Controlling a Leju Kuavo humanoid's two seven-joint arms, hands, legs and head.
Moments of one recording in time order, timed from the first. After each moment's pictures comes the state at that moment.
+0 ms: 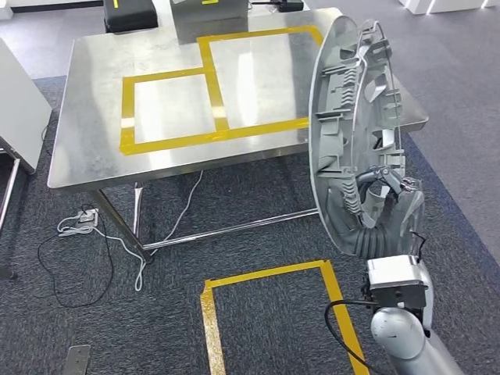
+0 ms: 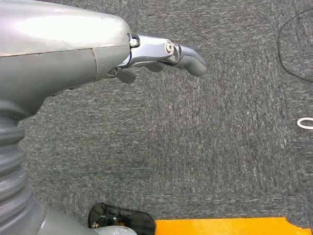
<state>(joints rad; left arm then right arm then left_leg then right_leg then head) -0.04 -0.12 0.72 -0.28 -0.83 0.23 -0.40 -0.15 -0.17 0.30 -1.86 0.69 -0.47 -0.29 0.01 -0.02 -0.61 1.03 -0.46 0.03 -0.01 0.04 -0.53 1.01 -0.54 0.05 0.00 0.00</state>
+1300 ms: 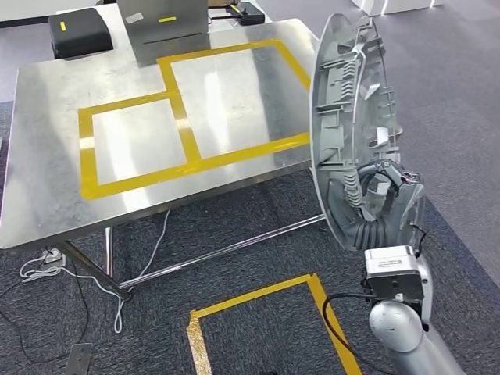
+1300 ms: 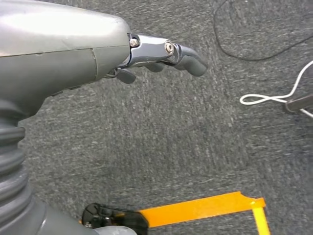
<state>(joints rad) -0.04 -0.13 0.72 -0.28 -0.84 0.23 -0.39 -0.19 -0.16 0.30 -1.84 0.71 -0.47 -0.28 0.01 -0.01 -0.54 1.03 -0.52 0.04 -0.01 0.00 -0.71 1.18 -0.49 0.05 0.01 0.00</state>
